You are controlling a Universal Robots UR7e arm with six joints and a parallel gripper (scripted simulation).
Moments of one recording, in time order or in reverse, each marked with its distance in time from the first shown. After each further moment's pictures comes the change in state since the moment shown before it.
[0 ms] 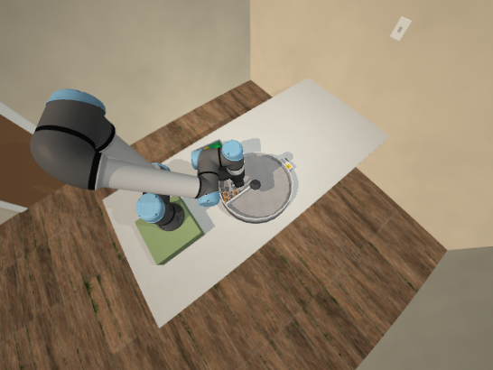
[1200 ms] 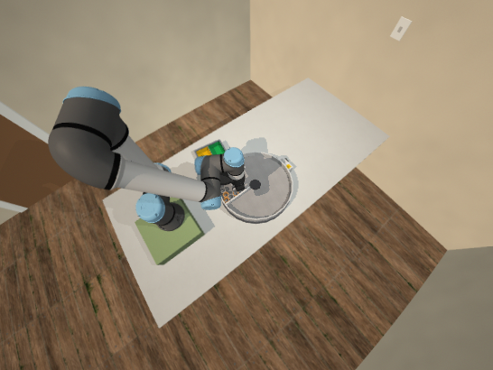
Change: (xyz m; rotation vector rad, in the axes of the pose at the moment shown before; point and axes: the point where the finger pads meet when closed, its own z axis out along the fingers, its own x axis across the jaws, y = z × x) arm -0.001 0.000 0.044 0.000 -0.001 0.000
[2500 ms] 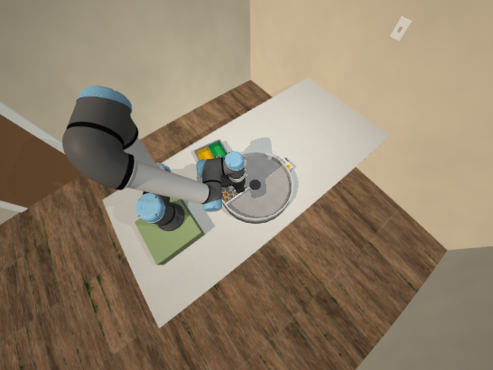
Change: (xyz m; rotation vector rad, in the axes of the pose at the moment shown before) arm 0.000 0.000 0.027 0.000 0.000 0.000
